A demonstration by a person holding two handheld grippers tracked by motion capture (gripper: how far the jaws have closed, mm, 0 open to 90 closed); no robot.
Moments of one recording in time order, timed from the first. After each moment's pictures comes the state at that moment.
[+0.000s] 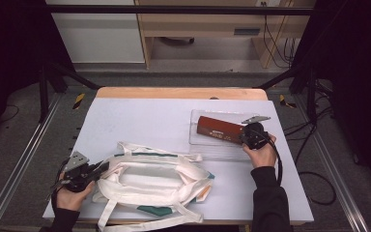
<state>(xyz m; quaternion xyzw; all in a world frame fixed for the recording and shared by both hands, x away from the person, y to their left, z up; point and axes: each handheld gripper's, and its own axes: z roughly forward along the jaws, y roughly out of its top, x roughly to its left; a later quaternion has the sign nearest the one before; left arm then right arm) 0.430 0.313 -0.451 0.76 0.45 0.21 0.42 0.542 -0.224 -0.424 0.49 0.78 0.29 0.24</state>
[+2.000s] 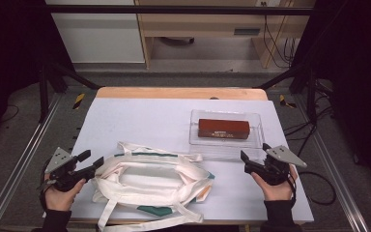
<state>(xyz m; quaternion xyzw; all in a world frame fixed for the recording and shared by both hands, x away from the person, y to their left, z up) 0.421 0.334 -0.427 0.70 0.45 0.27 0.49 0.421 -0.244 -0.417 0.49 0.66 0.47 0.32</state>
